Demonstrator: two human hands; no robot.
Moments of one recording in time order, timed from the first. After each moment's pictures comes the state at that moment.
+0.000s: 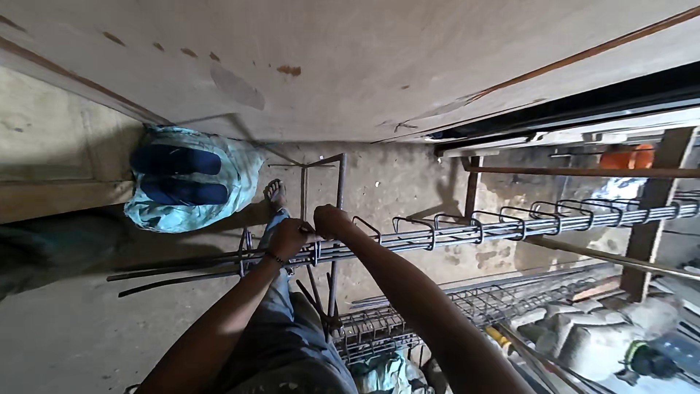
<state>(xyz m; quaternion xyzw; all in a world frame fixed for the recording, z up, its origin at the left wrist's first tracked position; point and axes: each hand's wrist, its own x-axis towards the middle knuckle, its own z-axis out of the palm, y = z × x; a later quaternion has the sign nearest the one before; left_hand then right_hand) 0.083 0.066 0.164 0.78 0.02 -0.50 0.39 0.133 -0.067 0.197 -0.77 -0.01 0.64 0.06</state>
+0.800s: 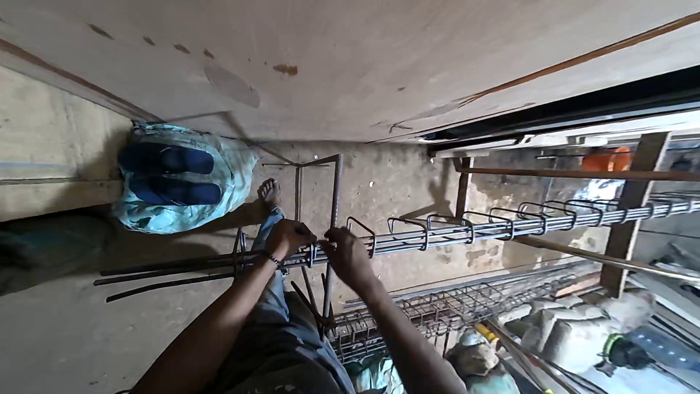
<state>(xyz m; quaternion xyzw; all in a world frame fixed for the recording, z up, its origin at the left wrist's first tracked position) 0.086 0.063 0.163 0.75 0.05 -0.53 0.39 0.047 -0.103 0.244 -0.86 0.15 0.42 0.25</state>
